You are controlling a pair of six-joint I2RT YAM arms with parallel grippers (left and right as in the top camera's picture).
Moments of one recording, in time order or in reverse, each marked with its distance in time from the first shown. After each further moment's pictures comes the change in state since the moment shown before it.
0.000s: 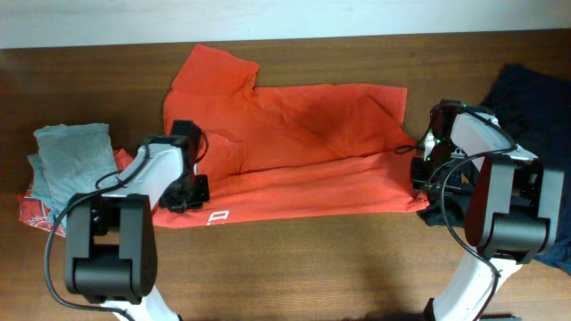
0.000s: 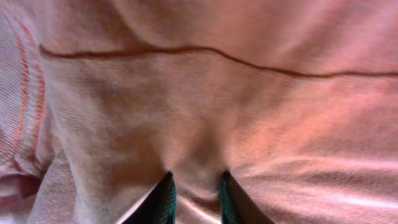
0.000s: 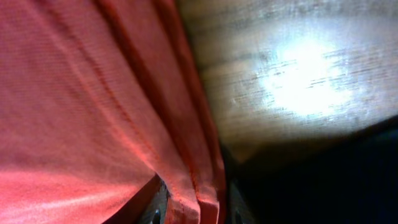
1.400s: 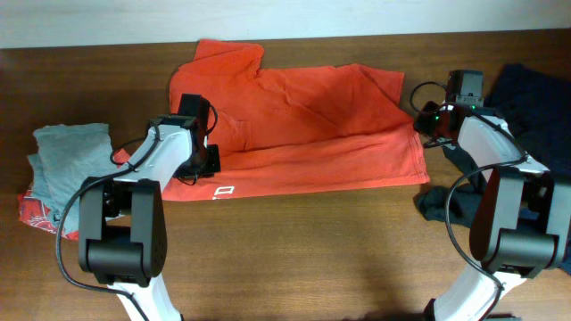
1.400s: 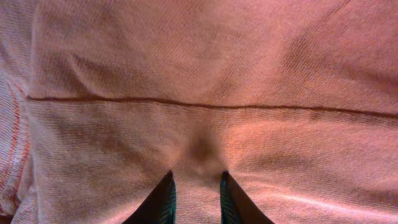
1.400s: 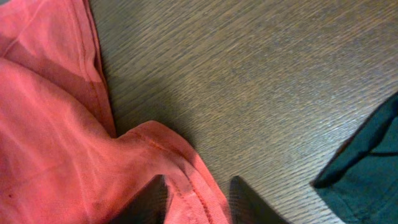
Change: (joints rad) left arm -0.049 0.092 0.203 0.130 0.030 0.001; right arm -0.009 -0.090 -0.031 0.687 -0.056 0.340
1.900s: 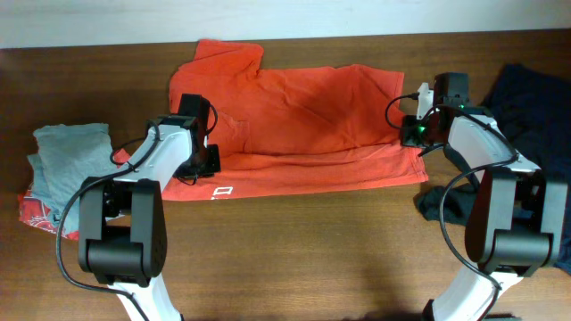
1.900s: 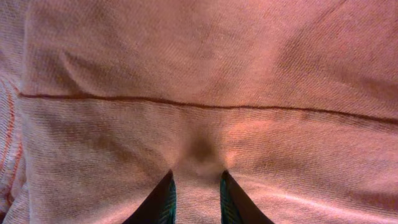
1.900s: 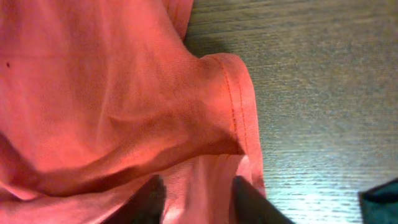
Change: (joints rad) left arm 0.000 0.000 0.000 0.002 0.000 0.000; right arm 0.051 -0.001 -0.002 -0.100 -0.096 -0.447
